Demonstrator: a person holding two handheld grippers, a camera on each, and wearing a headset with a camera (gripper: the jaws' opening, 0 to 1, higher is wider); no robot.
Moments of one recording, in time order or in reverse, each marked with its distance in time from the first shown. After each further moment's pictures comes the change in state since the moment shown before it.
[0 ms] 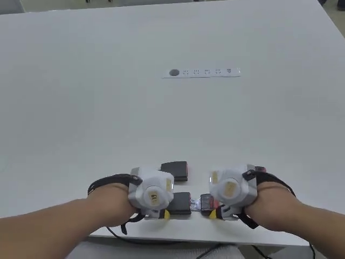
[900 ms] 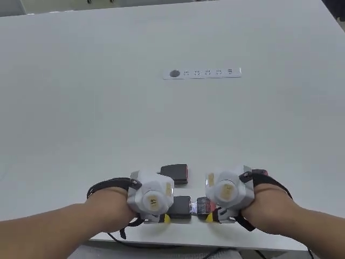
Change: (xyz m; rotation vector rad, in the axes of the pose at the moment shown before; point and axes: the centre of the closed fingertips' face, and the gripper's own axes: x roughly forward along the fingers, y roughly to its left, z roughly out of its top) left arm 0.000 -0.002 -0.001 -0.002 -0.006 0.001; right arm 0.005 0.001 0.014 -0.023 -0.023 0.026
